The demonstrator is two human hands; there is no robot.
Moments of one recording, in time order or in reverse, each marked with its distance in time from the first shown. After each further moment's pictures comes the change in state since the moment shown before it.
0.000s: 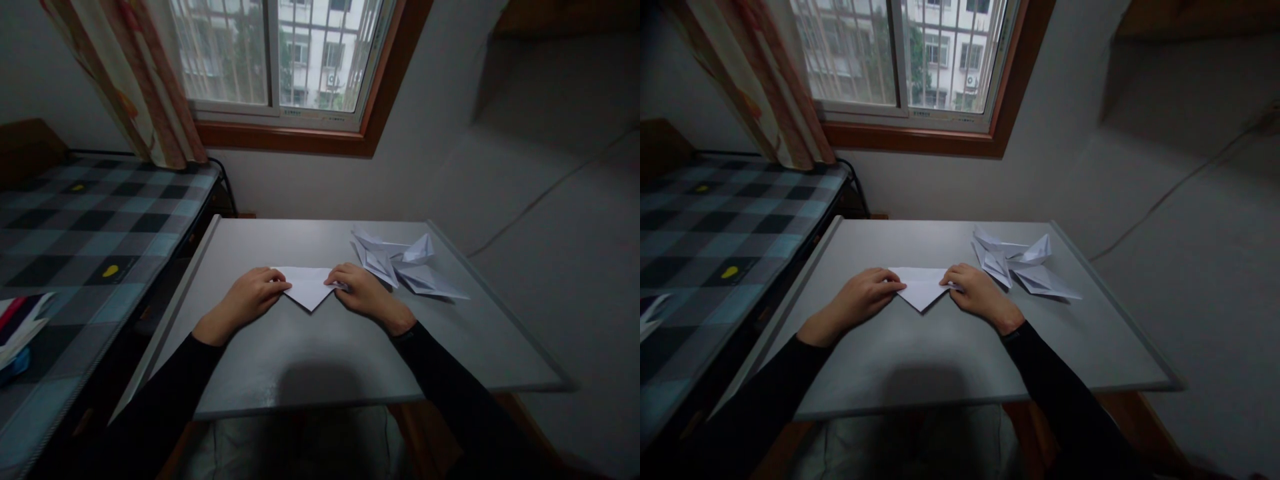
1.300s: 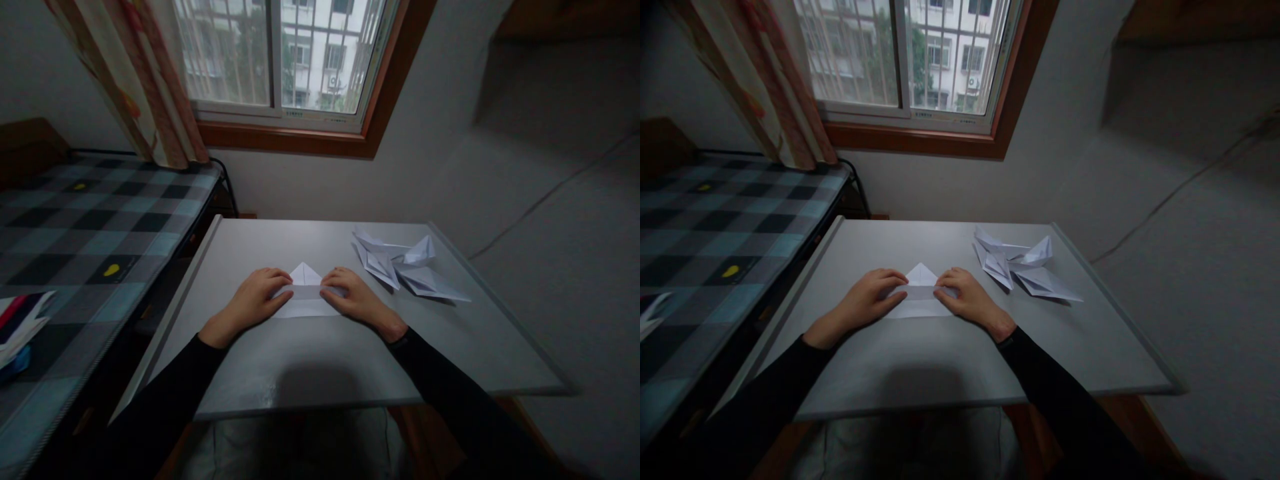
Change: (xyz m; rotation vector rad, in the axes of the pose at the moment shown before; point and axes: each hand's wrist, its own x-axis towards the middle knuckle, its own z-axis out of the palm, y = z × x) left_hand 0.007 0.013 0.009 -0.155 0.040 -0.169; right_hand 0.006 -0.012 0.020 0.151 0.083 0.045
